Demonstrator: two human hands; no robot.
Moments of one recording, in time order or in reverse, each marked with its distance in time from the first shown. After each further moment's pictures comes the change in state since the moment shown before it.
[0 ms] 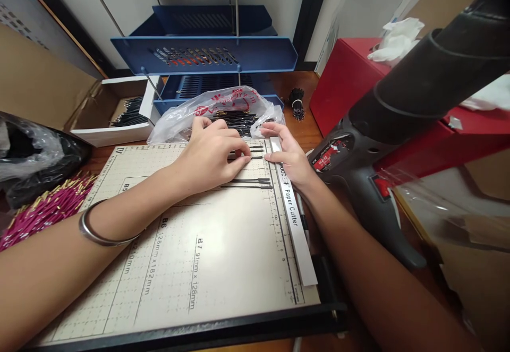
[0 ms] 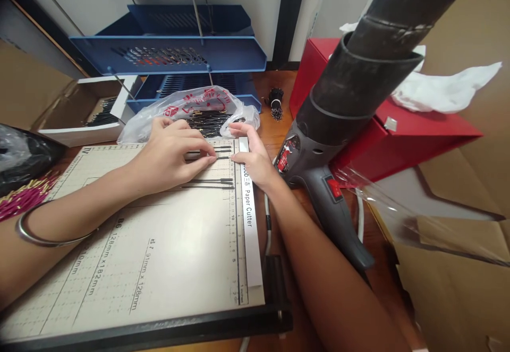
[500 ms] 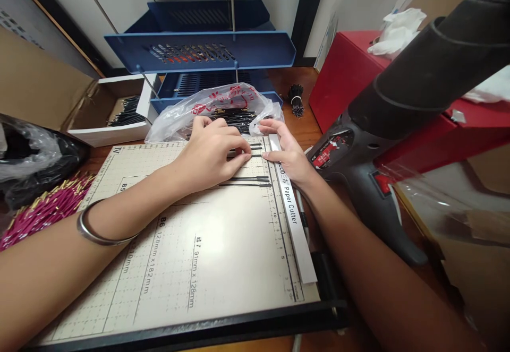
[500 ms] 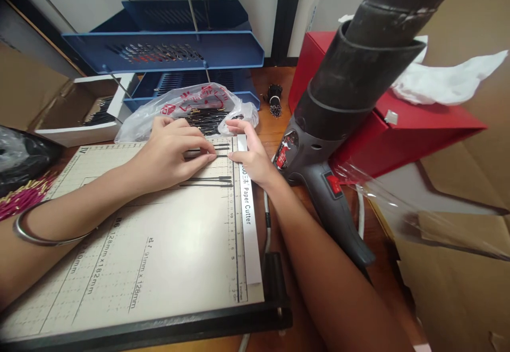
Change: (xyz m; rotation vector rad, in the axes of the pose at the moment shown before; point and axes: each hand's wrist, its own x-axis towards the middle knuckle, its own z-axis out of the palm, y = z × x) left_hand 0.001 -0.001 0.002 -0.021 0.006 0.020; right_hand -0.001 -0.002 0.000 -0.033 -0.011 -0.043
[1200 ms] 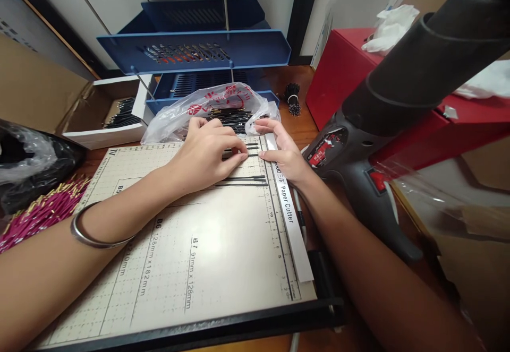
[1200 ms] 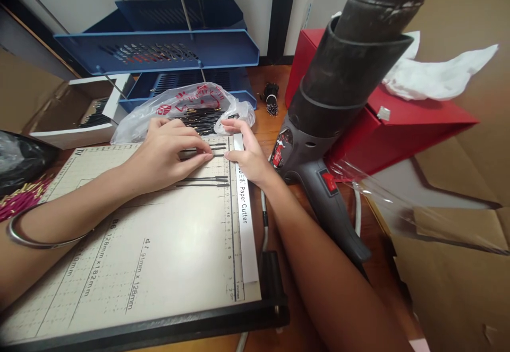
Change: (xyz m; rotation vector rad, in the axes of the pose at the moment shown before) left_hand 0.000 -0.001 0.001 -0.024 0.015 0.005; right_hand 0.001 0.004 0.000 -0.026 -0.004 -0.025
